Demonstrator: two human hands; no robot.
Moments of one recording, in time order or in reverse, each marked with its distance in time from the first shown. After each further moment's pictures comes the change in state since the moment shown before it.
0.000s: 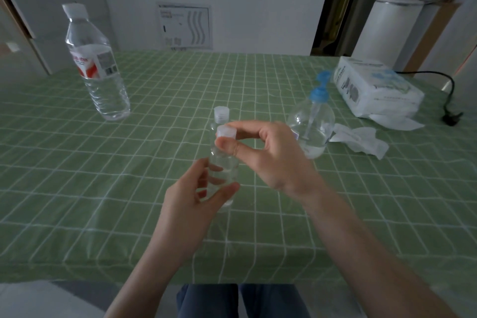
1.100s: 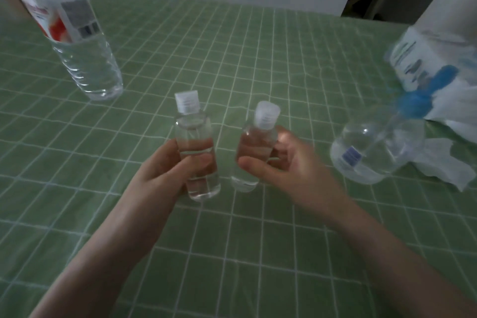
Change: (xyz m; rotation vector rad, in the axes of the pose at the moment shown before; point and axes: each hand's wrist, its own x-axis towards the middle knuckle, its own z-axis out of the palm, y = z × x) left_hand 0.087 -0.047 -0.048 -0.467 -0.010 -0.203; right_hand 0.056 0.072 0.022 0.176 -0.144 0.241
